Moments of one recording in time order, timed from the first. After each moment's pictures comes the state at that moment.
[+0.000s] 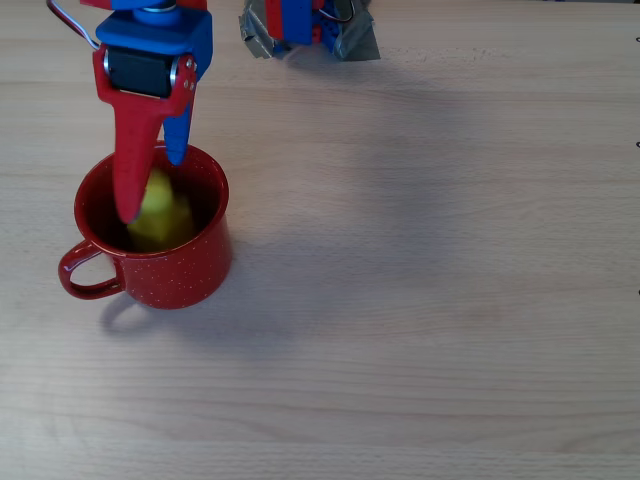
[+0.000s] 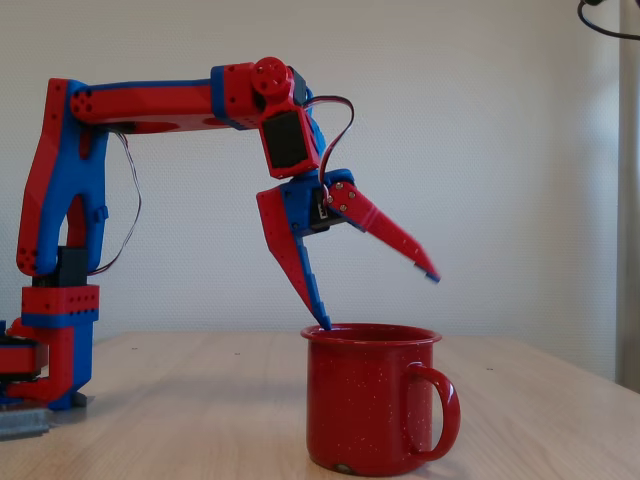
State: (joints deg) arm 18.2 86.5 80.3 73.9 -7.3
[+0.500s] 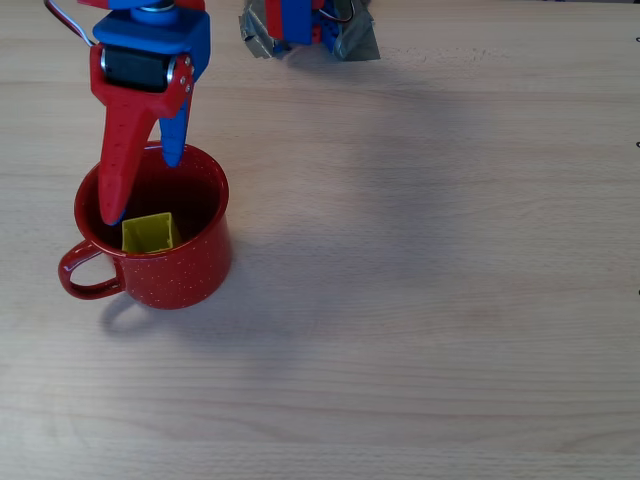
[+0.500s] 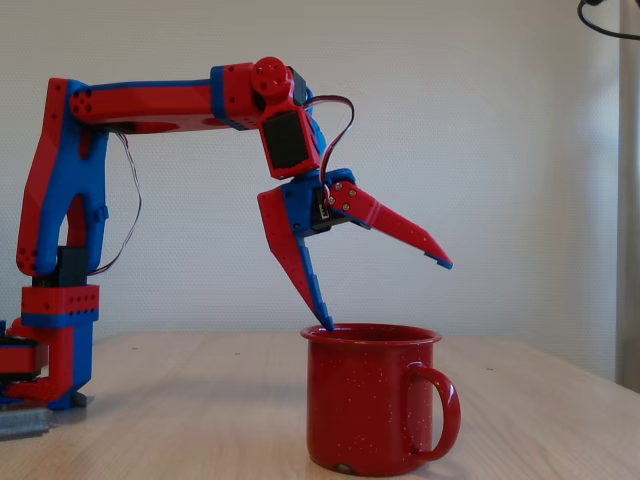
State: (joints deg) arm 18.5 86.4 80.3 73.1 -7.3
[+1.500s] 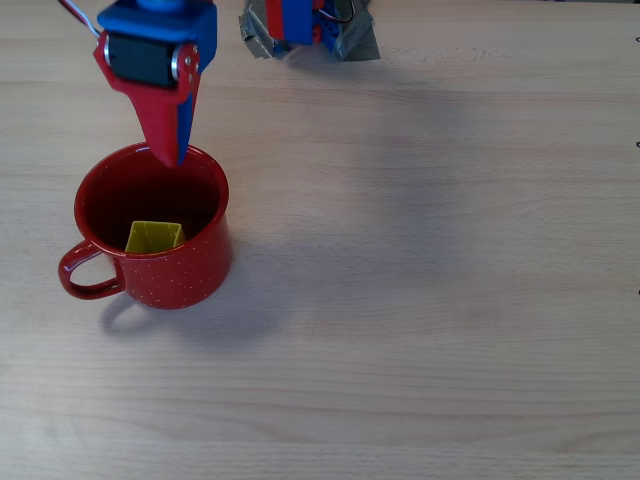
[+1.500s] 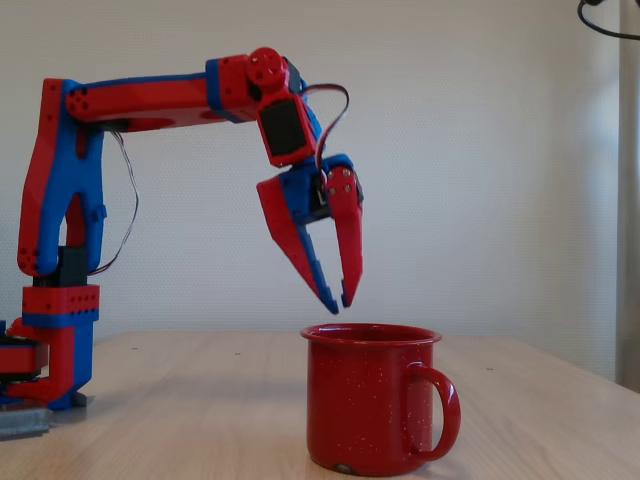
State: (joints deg) arm 17.2 89.5 79.8 73.2 -3.4
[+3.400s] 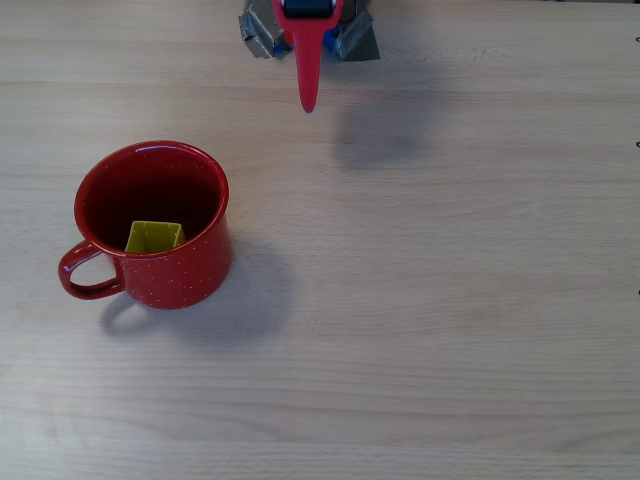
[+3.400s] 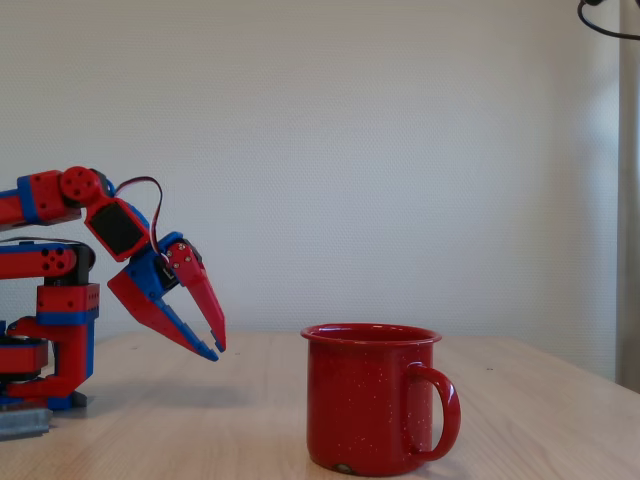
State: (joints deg) arm -2.8 187.9 171.4 60.7 0.7
